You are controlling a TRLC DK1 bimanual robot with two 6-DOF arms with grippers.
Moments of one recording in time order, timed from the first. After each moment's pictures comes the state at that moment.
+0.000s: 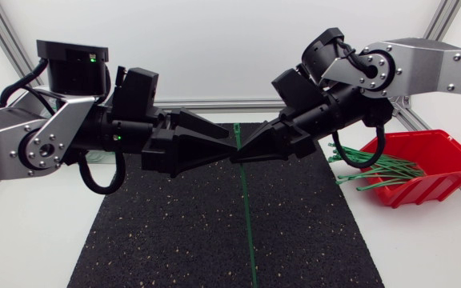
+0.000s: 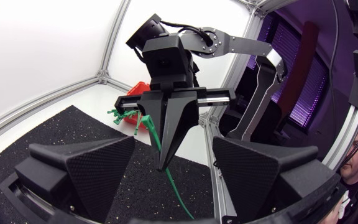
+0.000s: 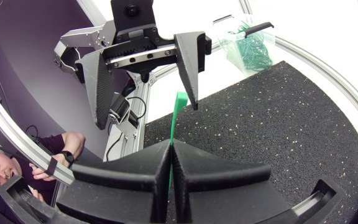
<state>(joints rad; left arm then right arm) -0.45 1.40 0.88 0.13 1.04 -0.03 0.40 1.62 1.25 -0.77 -1.08 -0.53</state>
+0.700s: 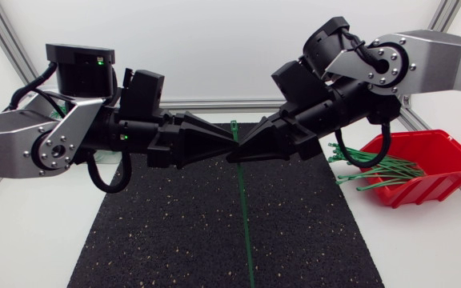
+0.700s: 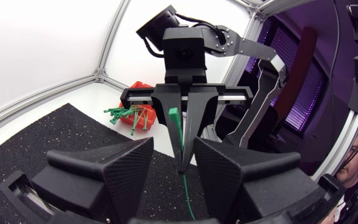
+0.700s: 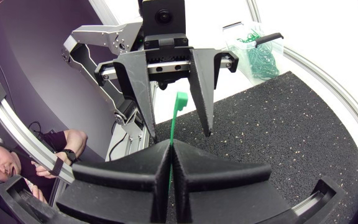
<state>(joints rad) -0.46 1.44 0.89 0.19 1.06 -0.08 0.44 1.58 1.24 -0.77 -1.09 -0.53</state>
